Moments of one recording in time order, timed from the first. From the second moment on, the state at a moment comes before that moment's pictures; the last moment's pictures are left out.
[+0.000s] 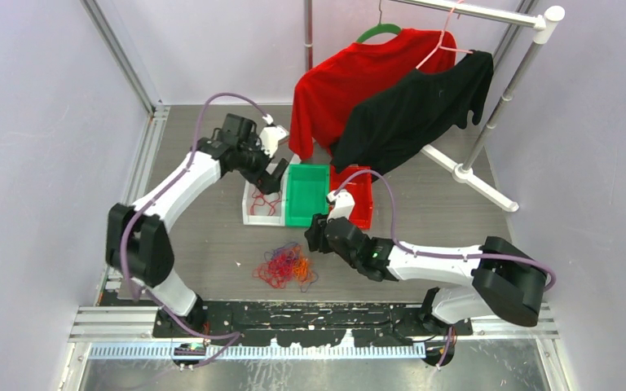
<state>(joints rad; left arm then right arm) -0.39 1.68 1.36 -0.62 0.30 0.33 1.06 1.30 0.57 0.22 0.44 0.65</state>
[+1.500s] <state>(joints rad) -0.51 1.22 1.22 -1.05 0.71 0.31 1.22 1.15 0.57 0.23 0.29 0.63</state>
